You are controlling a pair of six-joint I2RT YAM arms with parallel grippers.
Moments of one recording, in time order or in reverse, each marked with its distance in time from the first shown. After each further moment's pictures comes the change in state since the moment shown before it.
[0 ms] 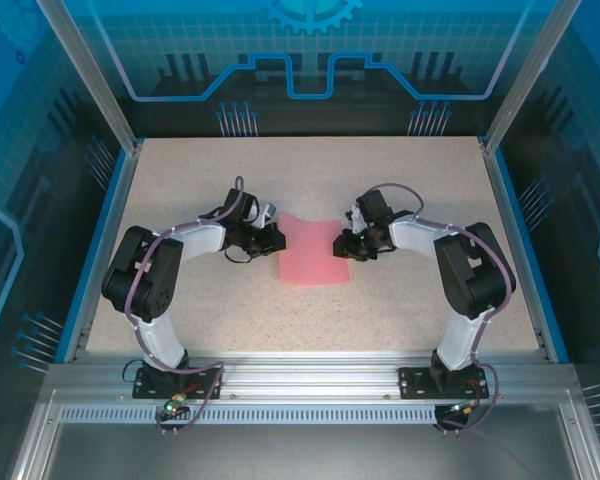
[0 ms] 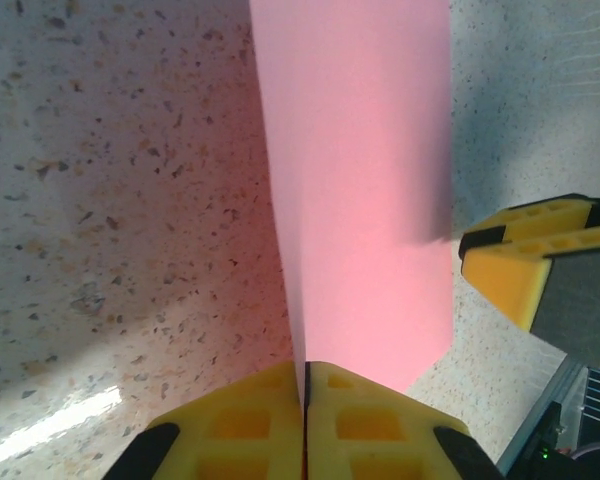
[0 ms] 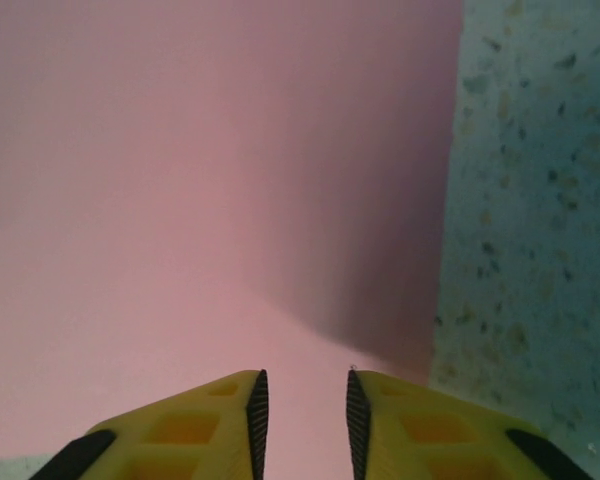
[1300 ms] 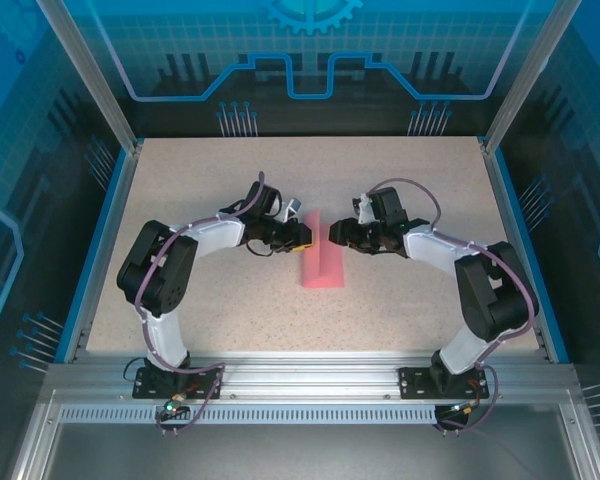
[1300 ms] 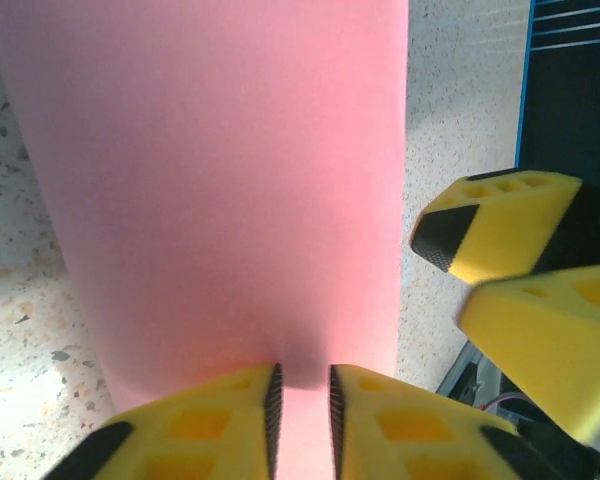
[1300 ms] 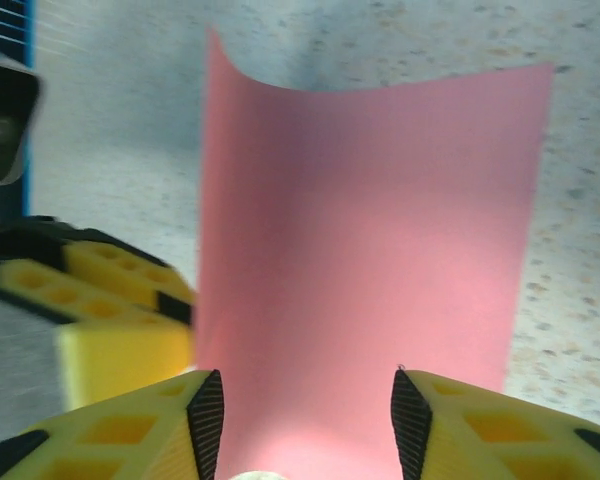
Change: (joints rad) left arm -0.116 0.076 0.133 0.039 0.102 -0.119; right arm -0.021 -0.189 -0.146 0.273 -0.117 0.139
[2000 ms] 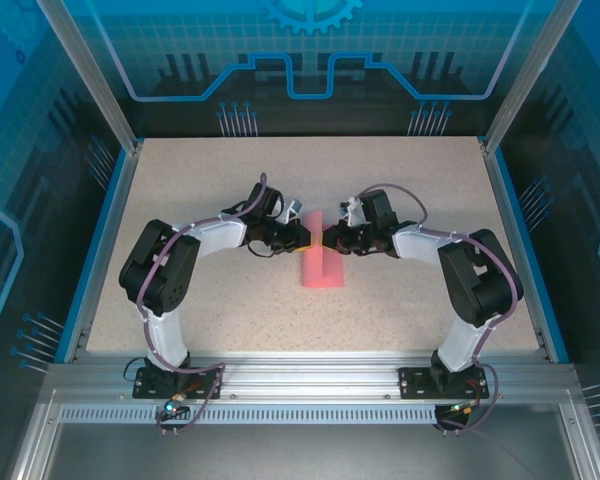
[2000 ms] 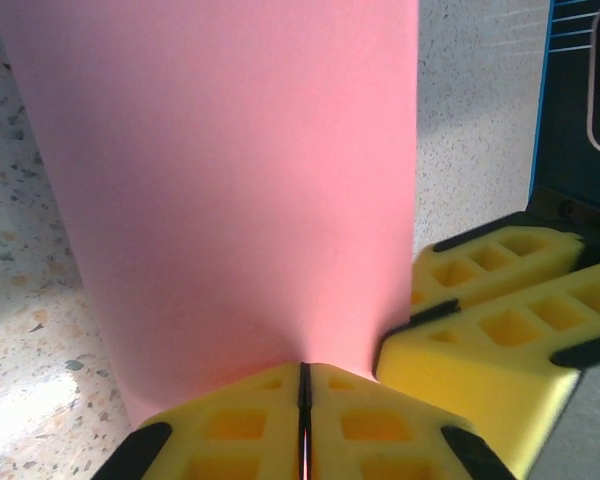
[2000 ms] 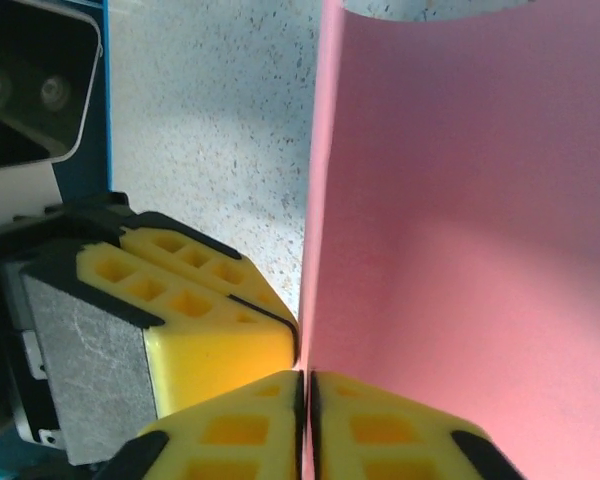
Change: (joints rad) left arm -0.008 0.012 0.000 0.002 -0.035 0.003; right arm 0.030 0.115 0.026 0.103 -0.145 0.087
